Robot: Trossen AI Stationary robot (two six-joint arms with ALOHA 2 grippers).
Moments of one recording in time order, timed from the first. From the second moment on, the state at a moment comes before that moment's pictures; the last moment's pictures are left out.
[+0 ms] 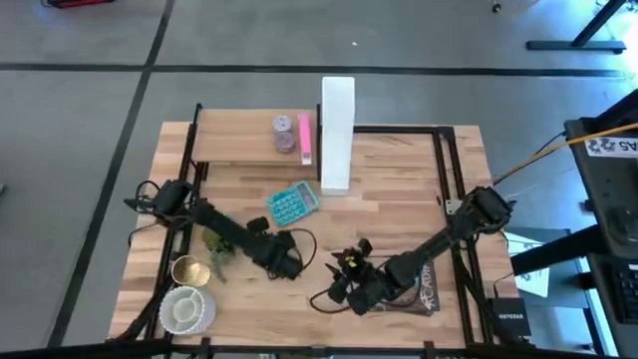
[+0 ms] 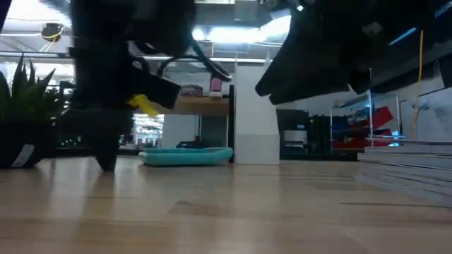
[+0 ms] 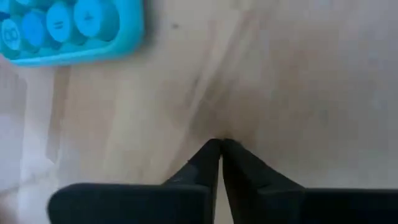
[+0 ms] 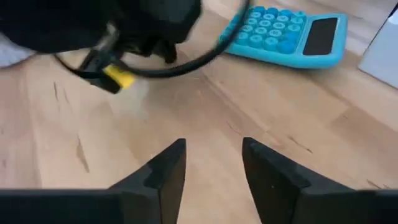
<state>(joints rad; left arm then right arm) -0.33 2.00 1.25 -0.98 -0.32 -0.81 0.63 1.90 1.13 -0.19 0.85 0.98</state>
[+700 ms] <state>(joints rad) -0.23 2.00 1.24 -0.54 -0.41 -0.66 0.71 1.90 1.13 -0.17 0.98 1.00</state>
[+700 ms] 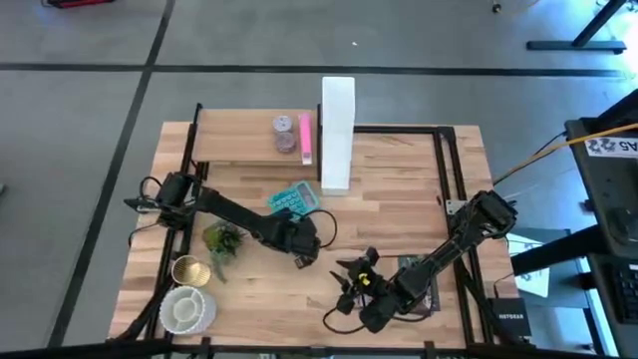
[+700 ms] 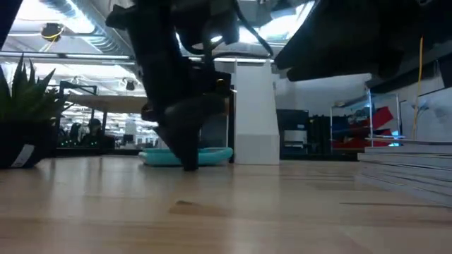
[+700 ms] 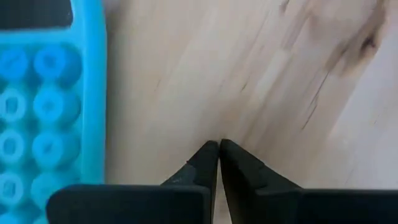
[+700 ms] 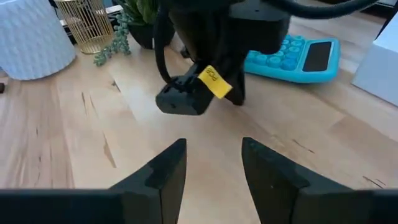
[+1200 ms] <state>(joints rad) -0.29 1.87 1.35 -0.89 -0.39 -0.68 0.73 1.90 1.13 -0.19 0.96 1.01</state>
